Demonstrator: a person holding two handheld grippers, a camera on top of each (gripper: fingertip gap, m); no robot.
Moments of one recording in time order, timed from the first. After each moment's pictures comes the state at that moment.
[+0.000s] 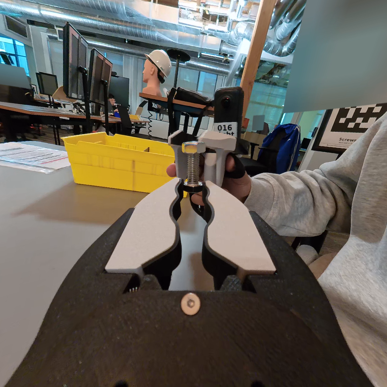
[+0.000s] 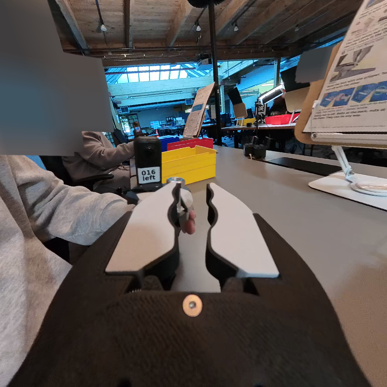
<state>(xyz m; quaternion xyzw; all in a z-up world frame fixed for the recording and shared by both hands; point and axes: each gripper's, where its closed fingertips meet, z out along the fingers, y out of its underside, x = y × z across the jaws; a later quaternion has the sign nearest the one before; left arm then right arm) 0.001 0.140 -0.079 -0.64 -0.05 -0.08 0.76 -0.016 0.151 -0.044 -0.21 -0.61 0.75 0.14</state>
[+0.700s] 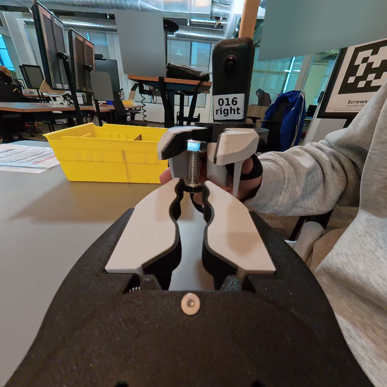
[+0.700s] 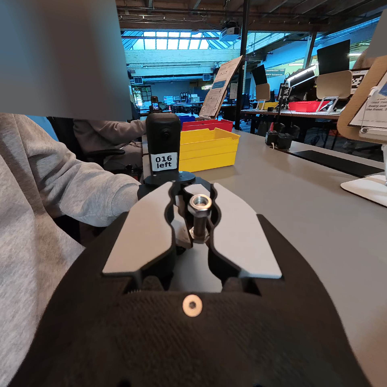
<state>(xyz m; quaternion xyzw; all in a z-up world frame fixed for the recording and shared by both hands) 0.018 0.150 -0.092 -0.68 0.00 -0.06 0.73 0.005 0.108 -0.056 -0.16 -0.66 0.72 0.13</state>
